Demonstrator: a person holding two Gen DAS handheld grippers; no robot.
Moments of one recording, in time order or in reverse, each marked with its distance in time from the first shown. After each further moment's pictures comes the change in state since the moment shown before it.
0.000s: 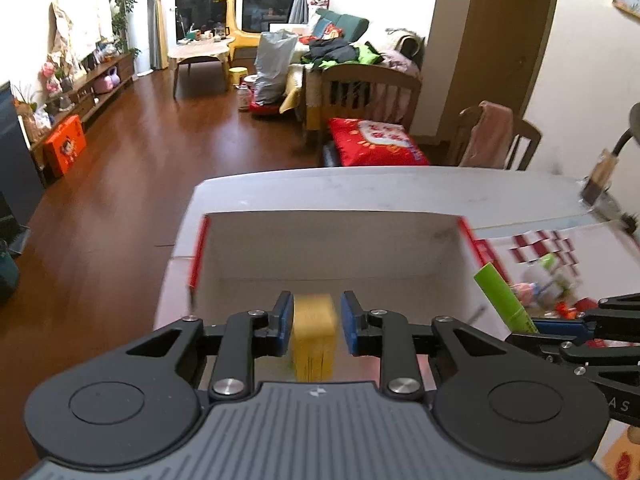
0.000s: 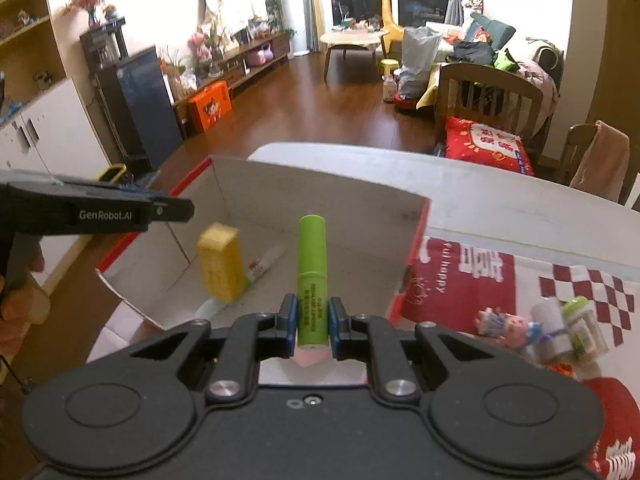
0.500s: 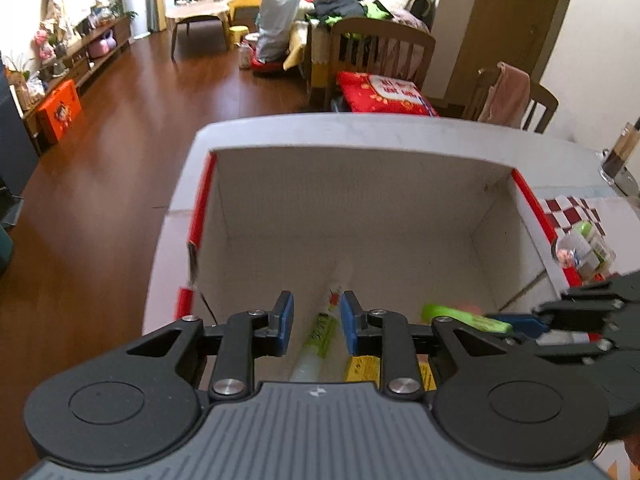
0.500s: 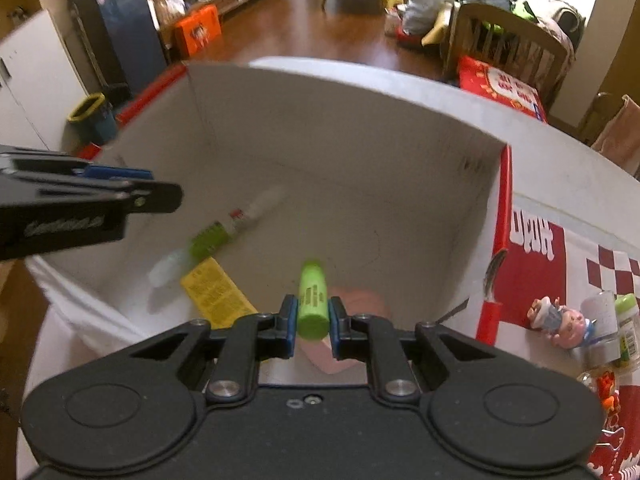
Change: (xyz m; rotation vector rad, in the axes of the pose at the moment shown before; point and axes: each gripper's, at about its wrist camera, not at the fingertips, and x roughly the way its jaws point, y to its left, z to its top) left arm 0.059 0.026 -0.022 -0.011 0.129 -0.019; right arm 0.089 0.025 0.003 -0.042 0.224 -0.071
